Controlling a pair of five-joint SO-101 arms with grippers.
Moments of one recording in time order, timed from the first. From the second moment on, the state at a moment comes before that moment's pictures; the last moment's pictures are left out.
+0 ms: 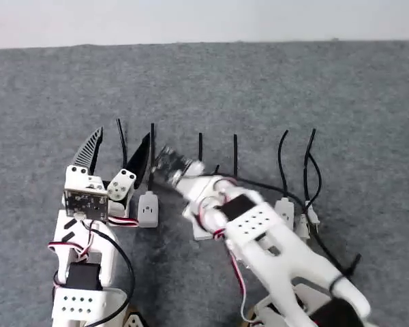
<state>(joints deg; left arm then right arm) -0.4 -82.6 88.4 4.1 -3.6 -35.2 -25.1 51.3 38.6 23.1</state>
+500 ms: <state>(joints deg) 3.7 -82.6 89.5 4.2 -3.6 -25.9 -53.5 51.3 48.4 22.1</state>
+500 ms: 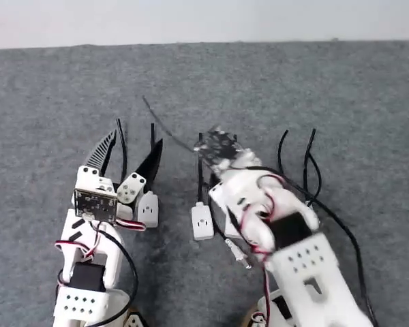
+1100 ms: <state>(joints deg) 19.8 -82.6 92.1 11.1 -10.9 -32.6 -55.2 36.2 49.5 21.5</state>
